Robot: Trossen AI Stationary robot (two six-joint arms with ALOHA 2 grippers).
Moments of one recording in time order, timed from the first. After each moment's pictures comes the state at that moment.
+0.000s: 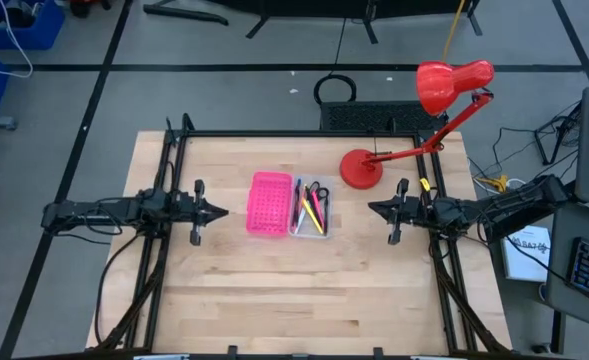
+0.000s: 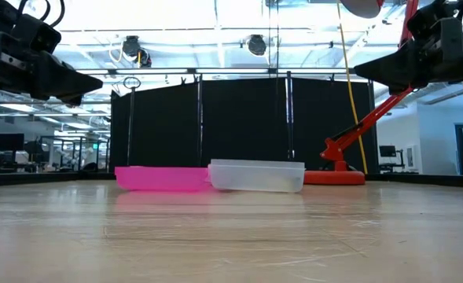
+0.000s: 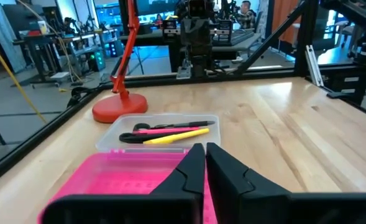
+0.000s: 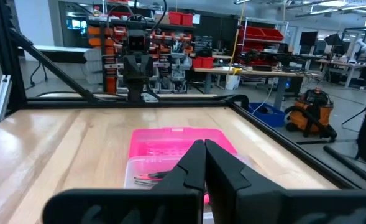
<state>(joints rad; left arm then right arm) 0.03 0.12 0.01 0.01 0.03 0.07 0.21 0.44 0.01 0.45 0.45 -0.06</state>
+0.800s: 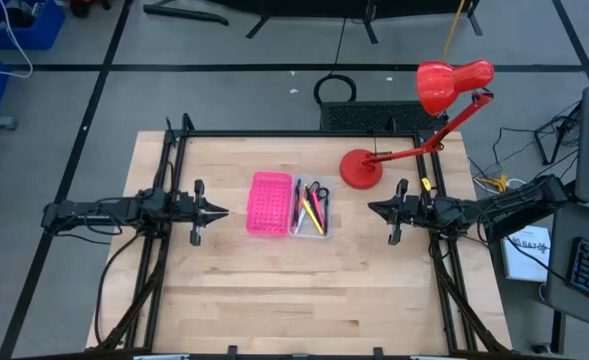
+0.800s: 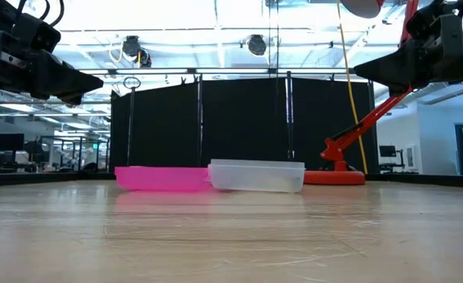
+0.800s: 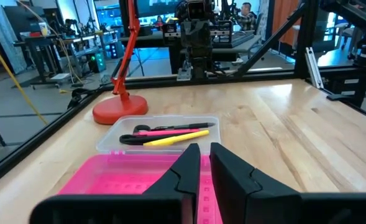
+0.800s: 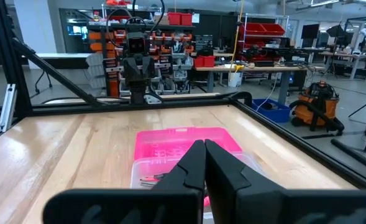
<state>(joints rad) 0.03 0.12 0.01 0.03 0.02 0.07 0.21 0.44 0.01 0.45 0.44 -0.01</state>
